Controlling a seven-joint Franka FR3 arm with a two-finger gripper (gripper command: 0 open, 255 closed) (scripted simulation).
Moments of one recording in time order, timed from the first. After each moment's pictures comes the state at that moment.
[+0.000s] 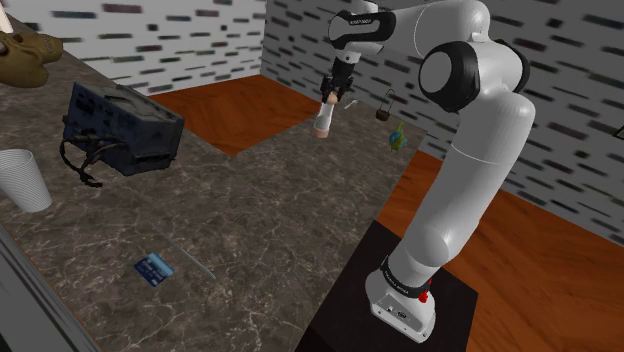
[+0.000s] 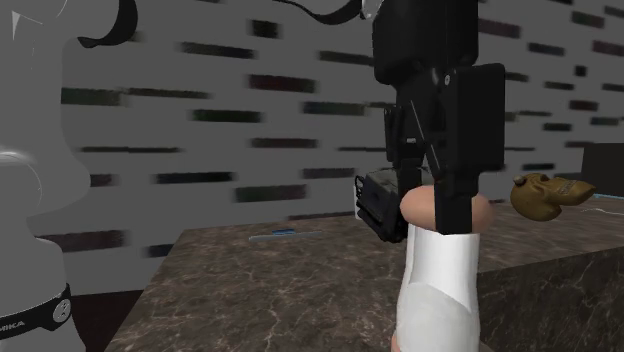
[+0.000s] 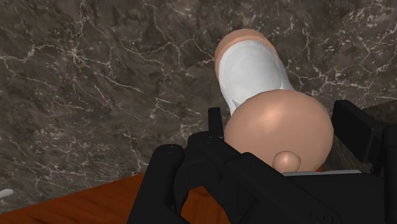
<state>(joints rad) -0.13 0.18 -0.40 -1.69 0.10 1.93 -0.37</state>
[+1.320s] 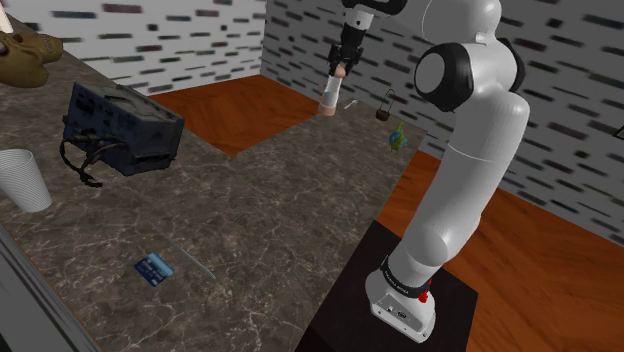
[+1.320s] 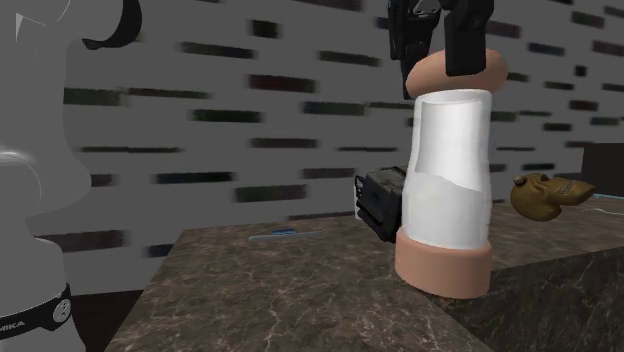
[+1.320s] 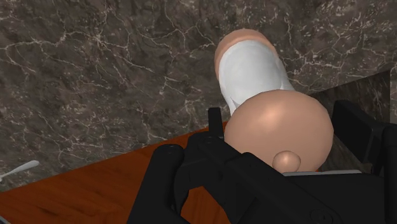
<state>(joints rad) -0.15 0.21 -0.40 -1.37 0.11 1.65 -0.36</state>
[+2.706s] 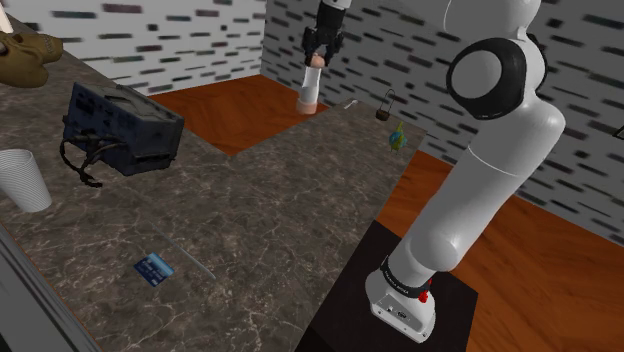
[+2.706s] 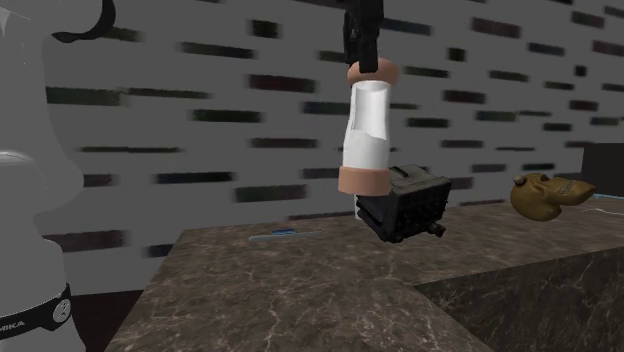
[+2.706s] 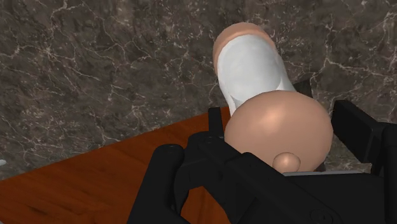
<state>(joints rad) 0.03 0.02 -0.29 -1.48 0.01 1.59 -0.07</state>
